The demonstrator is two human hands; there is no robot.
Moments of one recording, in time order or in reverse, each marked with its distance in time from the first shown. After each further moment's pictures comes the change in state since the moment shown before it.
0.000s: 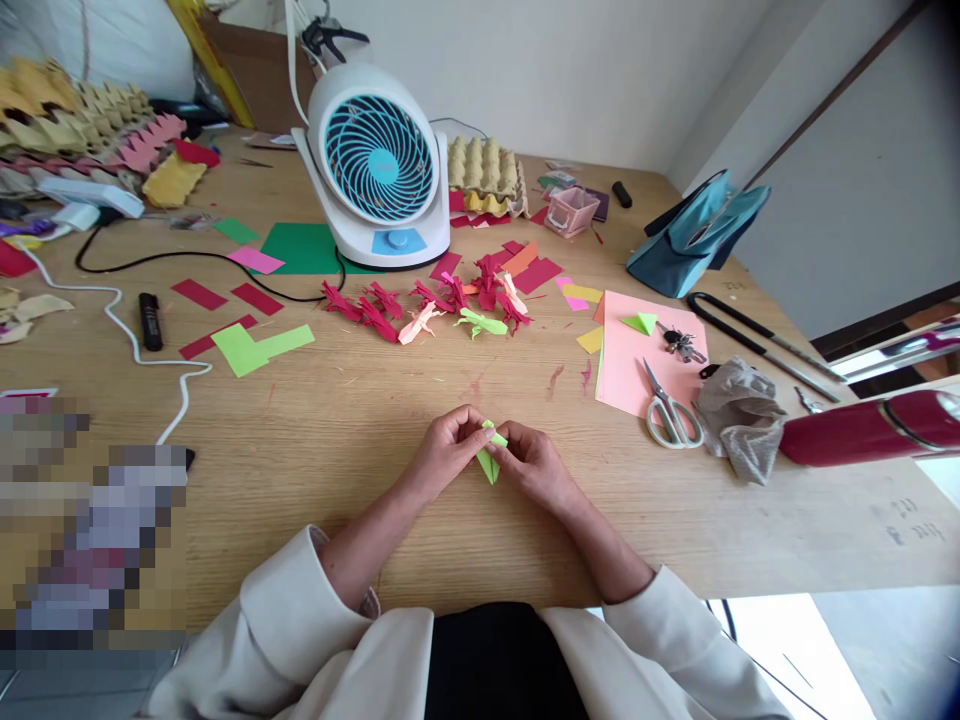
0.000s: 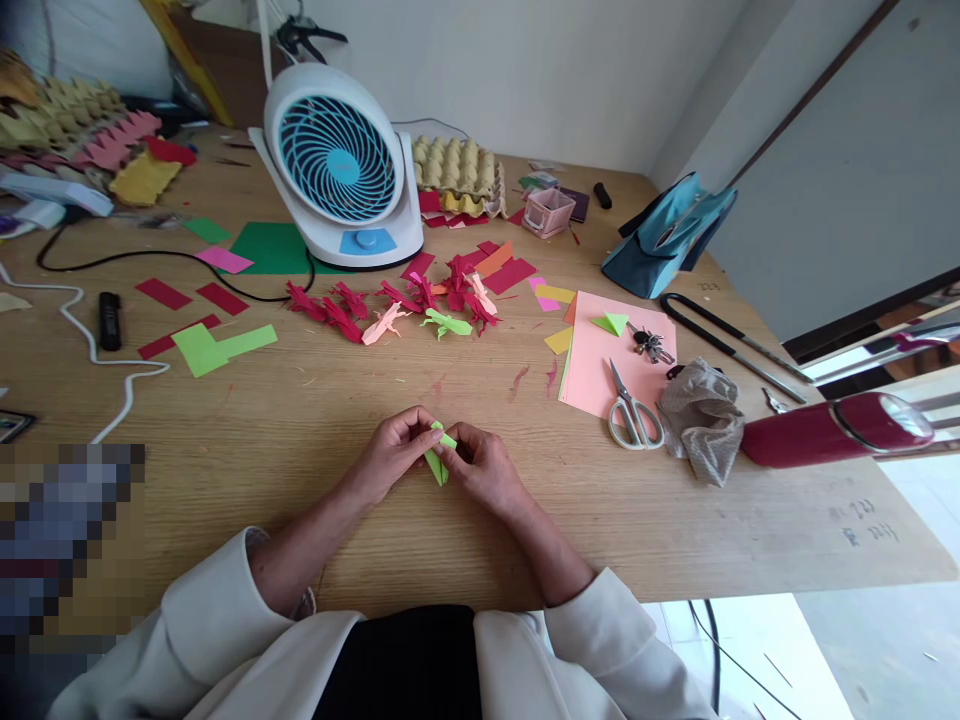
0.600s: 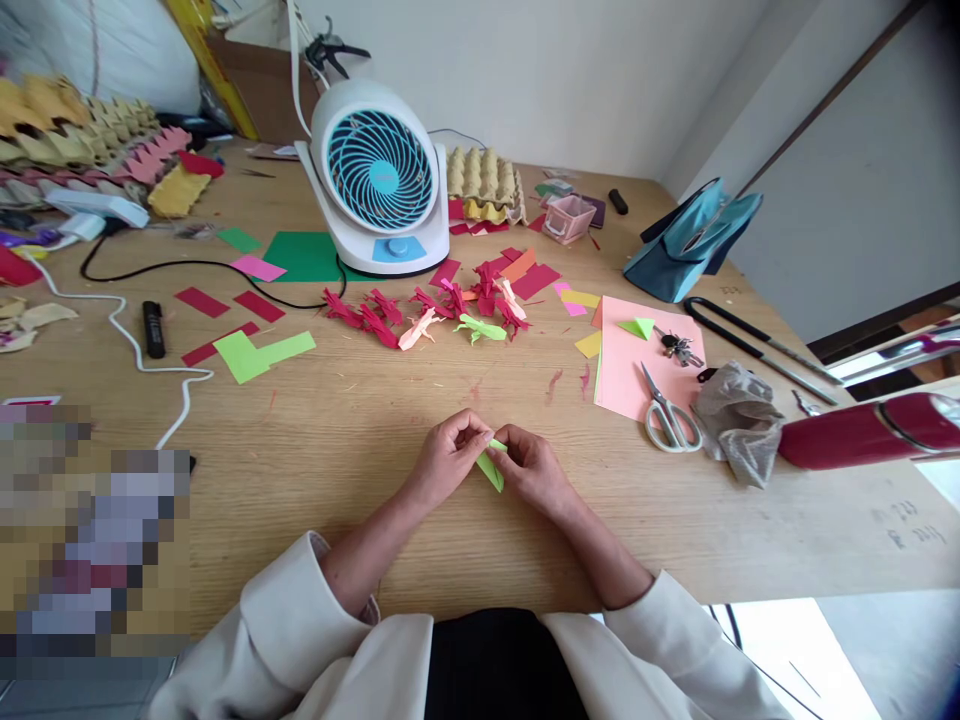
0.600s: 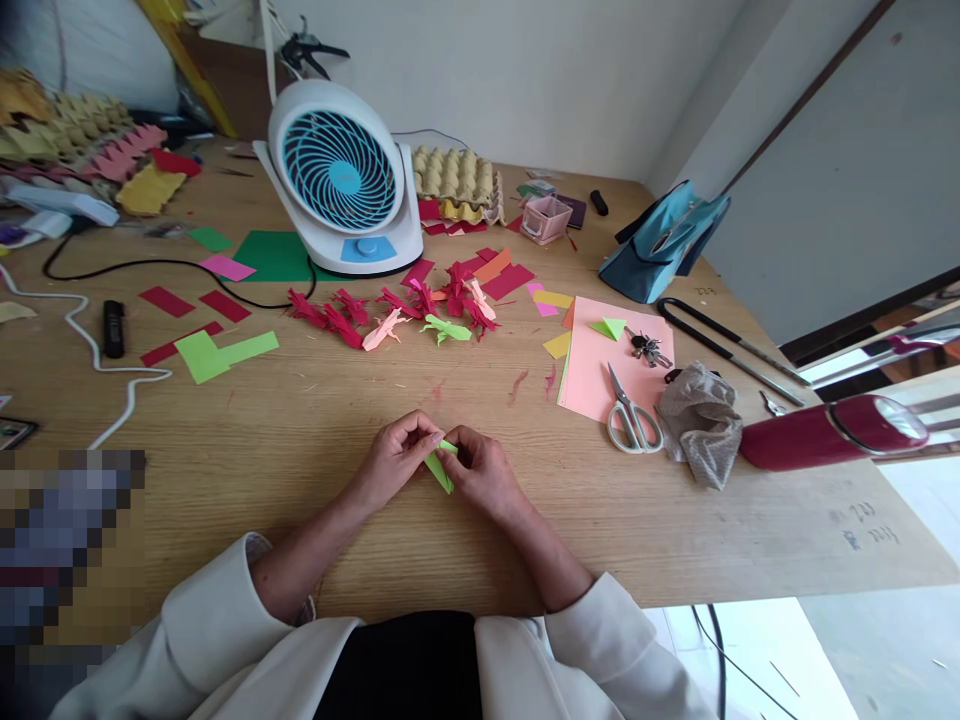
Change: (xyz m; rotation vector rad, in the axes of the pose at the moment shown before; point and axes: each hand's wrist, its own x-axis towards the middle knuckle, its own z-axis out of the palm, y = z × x) left_hand 0.002 -0.005 0.000 0.183 0.046 0.150; right_hand 0.001 0.003 0.002 -0.031 0.048 0.012
